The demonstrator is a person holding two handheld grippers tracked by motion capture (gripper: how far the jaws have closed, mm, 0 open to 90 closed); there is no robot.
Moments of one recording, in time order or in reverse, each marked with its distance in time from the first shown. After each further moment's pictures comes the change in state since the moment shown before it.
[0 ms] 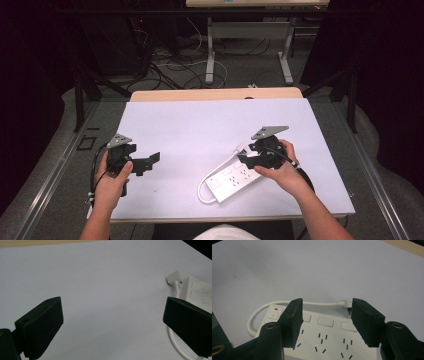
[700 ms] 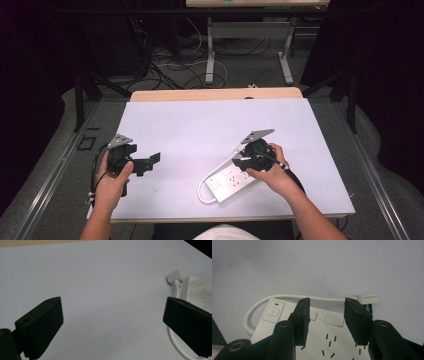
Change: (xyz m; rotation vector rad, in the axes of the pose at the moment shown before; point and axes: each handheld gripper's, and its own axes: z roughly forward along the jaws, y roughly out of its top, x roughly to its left) left arm 0.000 -0.001 0.003 -0.014 0.008 0.003; right arm 0.010 -0.005 0.030 0.076 0.020 -0.008
